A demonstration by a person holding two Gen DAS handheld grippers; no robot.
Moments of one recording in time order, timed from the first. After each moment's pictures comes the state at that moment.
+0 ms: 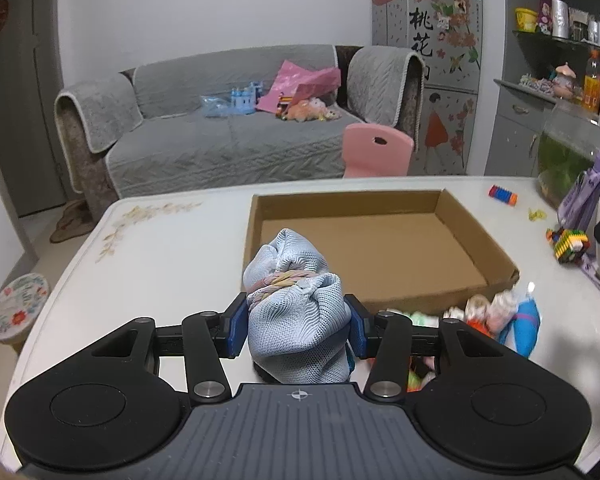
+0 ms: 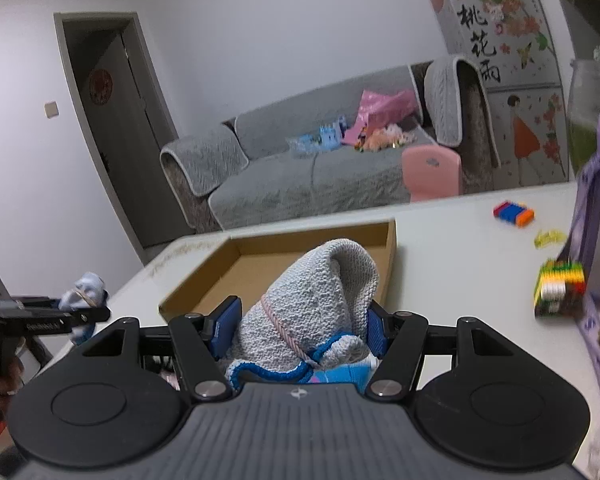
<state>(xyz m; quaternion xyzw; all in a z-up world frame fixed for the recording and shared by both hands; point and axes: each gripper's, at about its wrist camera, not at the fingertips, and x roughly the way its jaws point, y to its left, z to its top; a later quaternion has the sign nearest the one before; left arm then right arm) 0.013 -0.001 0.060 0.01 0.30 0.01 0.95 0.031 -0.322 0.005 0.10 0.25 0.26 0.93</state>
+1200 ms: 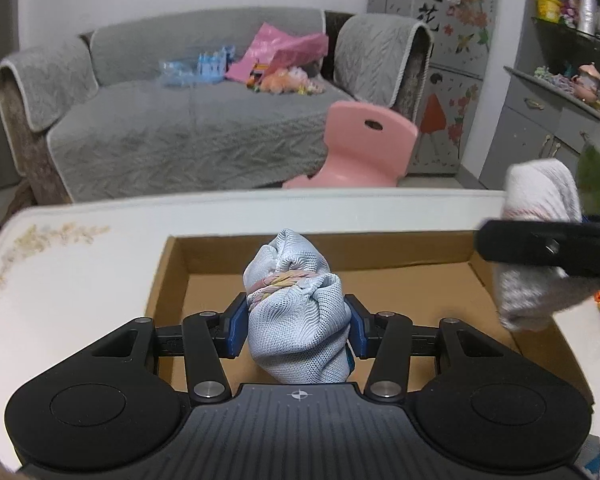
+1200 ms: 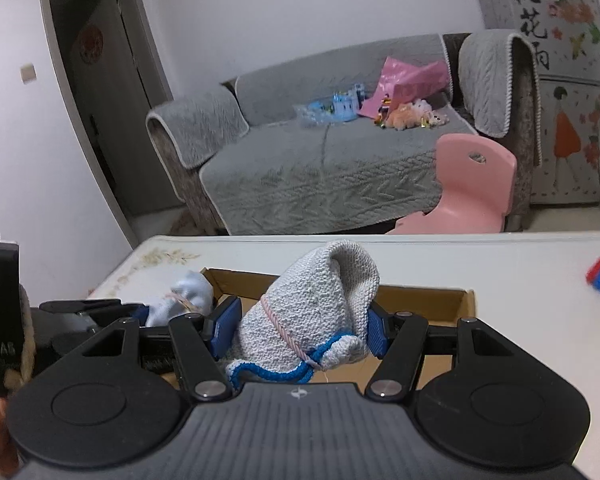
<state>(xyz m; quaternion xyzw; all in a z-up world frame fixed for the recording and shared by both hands) 0.220 -0.006 0.003 -0.03 0.36 -0.02 0.93 0.171 -0.215 -0.005 0.05 0.31 0.27 0.91</state>
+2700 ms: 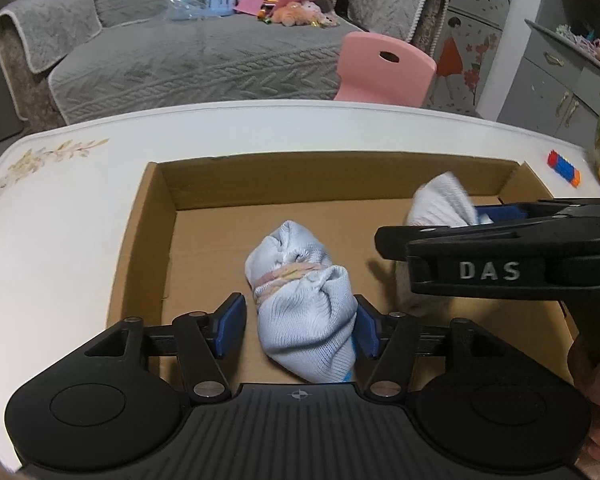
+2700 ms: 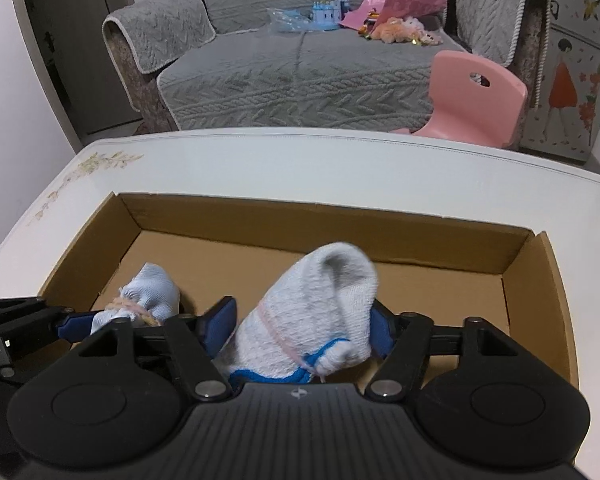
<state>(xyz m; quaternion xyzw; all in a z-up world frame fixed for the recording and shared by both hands) 0.211 -0.001 -0.037 -0.03 0.44 -0.01 0.90 0.199 -0.168 -0.066 -0.02 0.42 0.21 0.88</state>
